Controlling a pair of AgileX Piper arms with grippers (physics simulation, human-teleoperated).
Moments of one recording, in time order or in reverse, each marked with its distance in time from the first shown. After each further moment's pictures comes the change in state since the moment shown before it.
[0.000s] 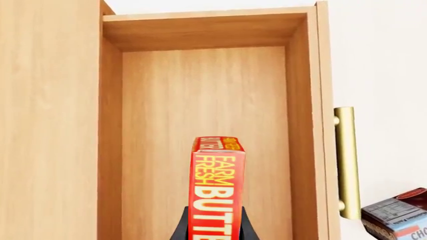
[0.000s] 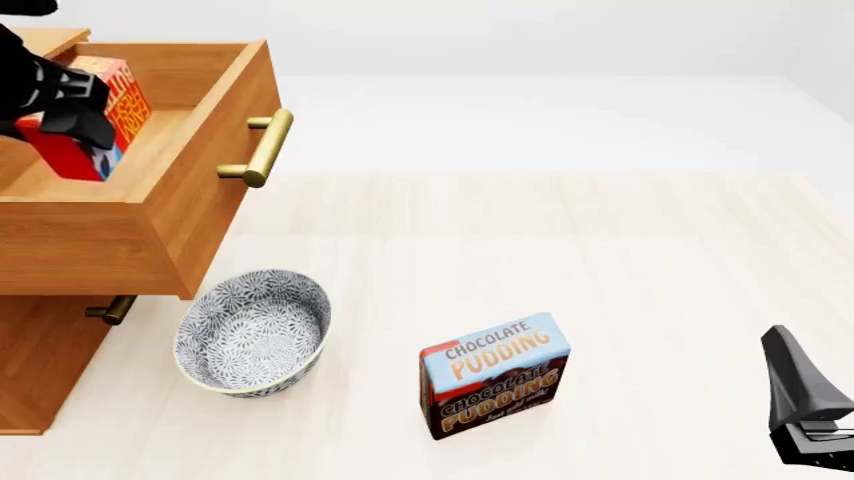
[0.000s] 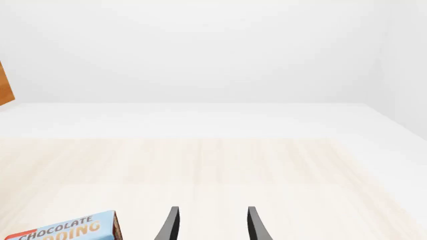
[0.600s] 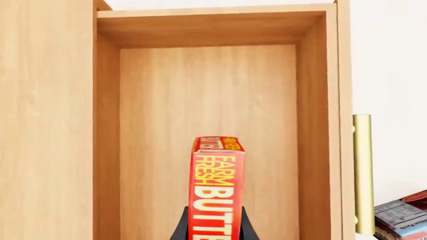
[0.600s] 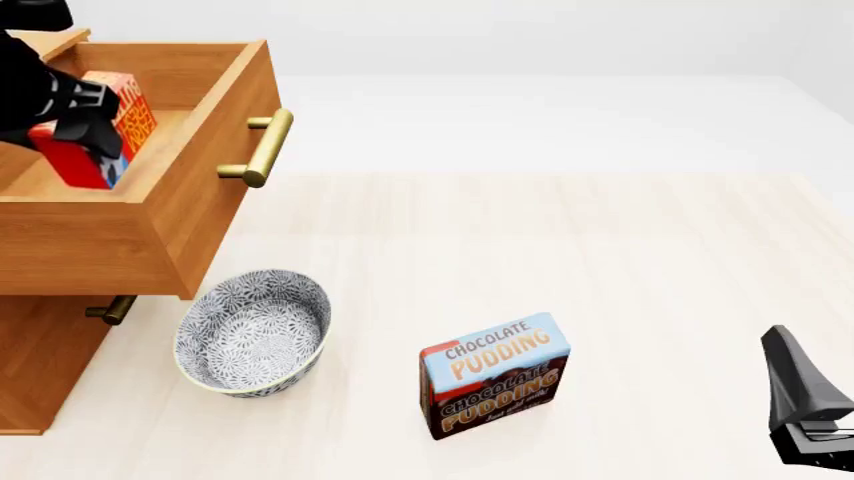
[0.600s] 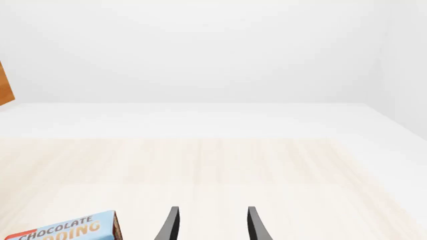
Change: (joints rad) left arm 0.013 0.051 -0.006 0.000 0.002; right arm 0.000 0.000 0.000 0.000 0.000
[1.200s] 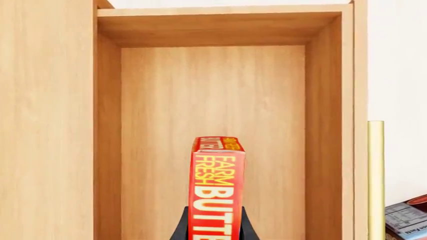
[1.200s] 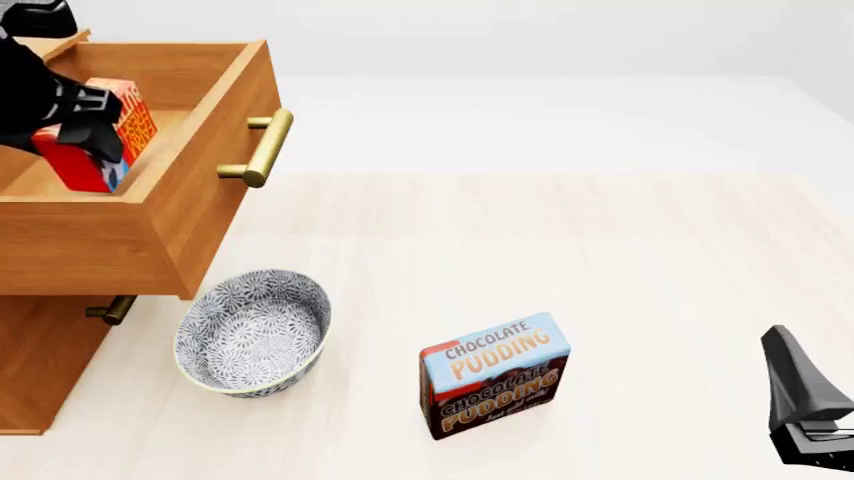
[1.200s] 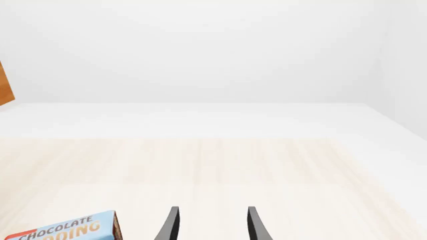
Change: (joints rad) left arm 0.014 0.029 -0.007 0.000 0.003; right arm 0.000 0.000 0.000 0.000 0.000
